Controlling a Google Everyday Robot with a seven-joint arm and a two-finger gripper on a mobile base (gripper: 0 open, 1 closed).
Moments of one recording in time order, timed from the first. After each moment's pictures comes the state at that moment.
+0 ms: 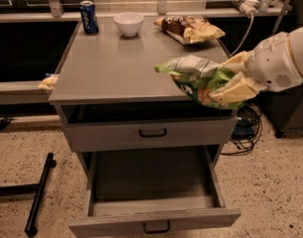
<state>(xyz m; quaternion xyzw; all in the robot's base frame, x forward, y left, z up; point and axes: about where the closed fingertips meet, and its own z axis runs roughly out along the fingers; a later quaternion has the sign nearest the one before) 0.514 -0.164 0.940 -0.60 0.69 0.11 0.39</state>
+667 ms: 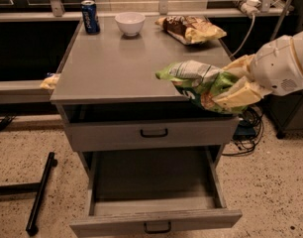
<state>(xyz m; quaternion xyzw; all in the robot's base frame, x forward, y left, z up) 0.501 -0.166 0.936 -0.62 0.68 0.11 0.38</state>
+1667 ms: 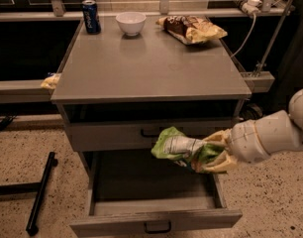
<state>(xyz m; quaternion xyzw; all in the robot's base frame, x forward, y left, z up) 0.459 -0.162 0.750 -0.69 0.62 0.16 0.33</state>
